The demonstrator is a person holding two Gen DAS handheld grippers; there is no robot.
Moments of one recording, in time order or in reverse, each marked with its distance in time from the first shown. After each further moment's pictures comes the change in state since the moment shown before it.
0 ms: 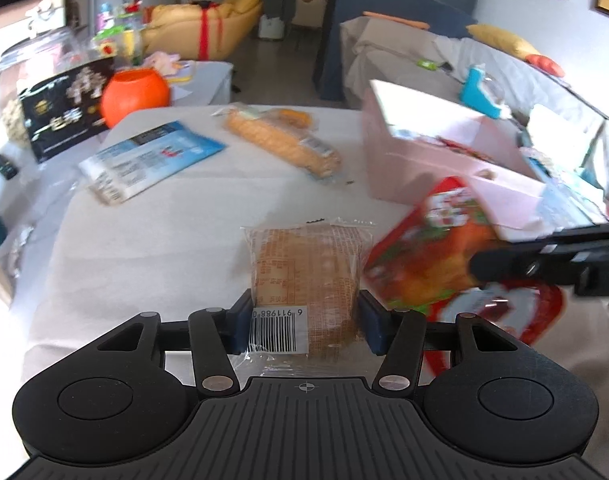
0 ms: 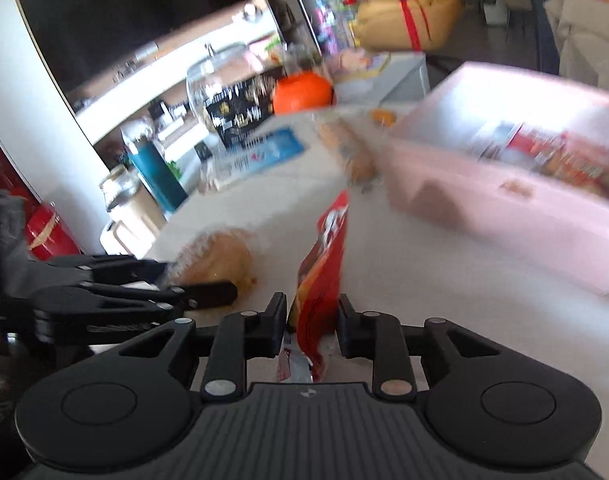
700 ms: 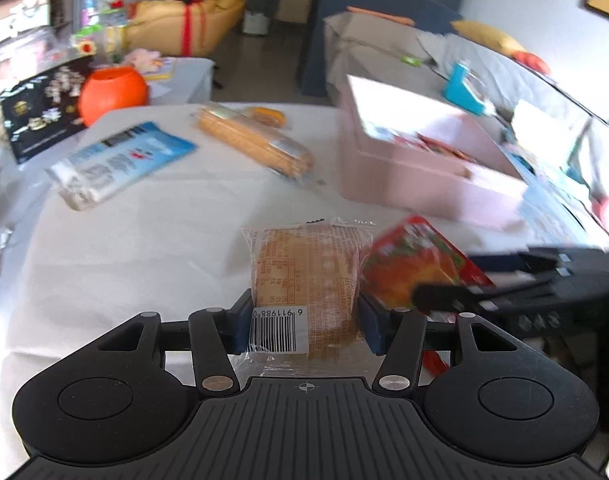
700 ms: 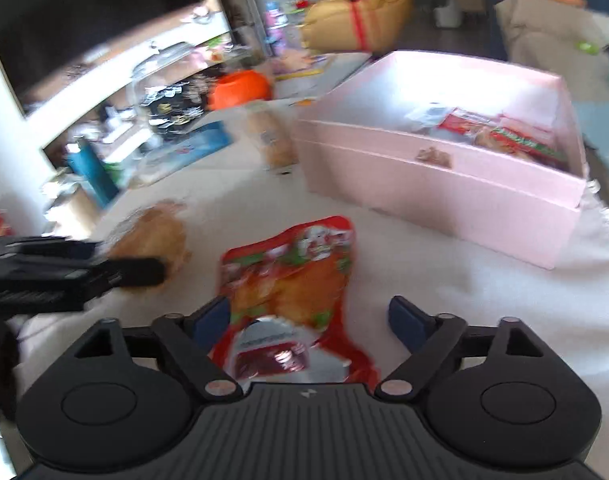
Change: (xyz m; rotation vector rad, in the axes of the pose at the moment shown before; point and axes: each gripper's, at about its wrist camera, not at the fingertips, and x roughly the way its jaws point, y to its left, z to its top) left arm 0.008 -0.010 0.002 0.013 0.029 -0.049; right arm 0.024 -0.028 -0.016 0.032 -0.002 -0.199
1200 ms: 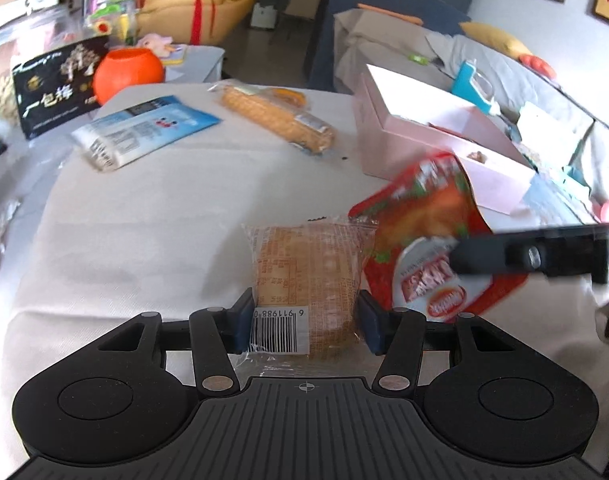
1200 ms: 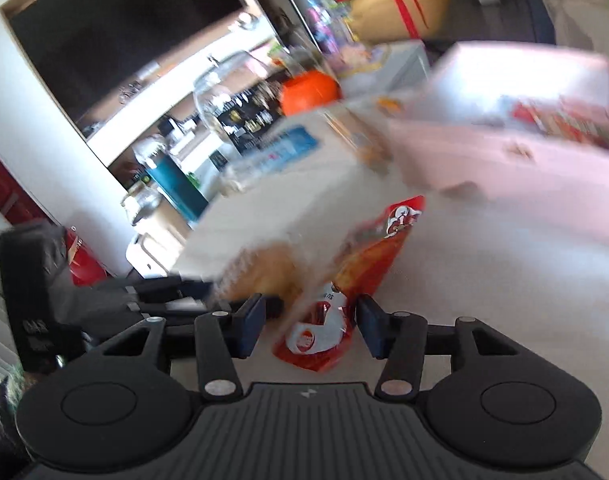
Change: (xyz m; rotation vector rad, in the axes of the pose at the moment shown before) left arm -0.010 0.028 -0.022 -0.058 0.000 0.005; right arm -0.035 0.033 0.003 0.065 0.011 0.272
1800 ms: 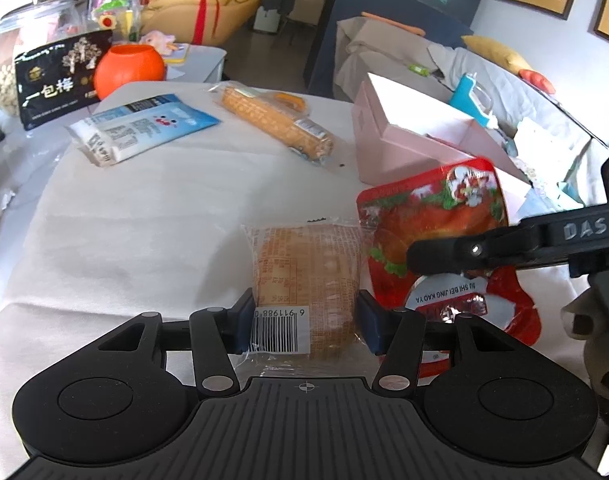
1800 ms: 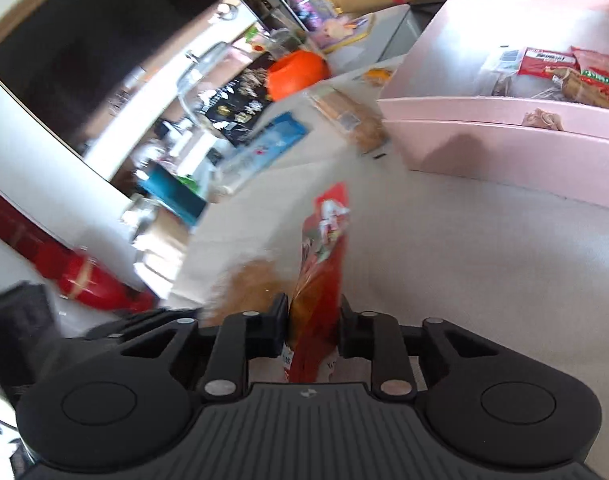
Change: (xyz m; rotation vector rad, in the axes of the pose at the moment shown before) left arm 0.001 -0.004 0.002 -0.038 -0.018 -0.028; right arm 0.037 -0.028 0.020 0.161 0.081 0.068
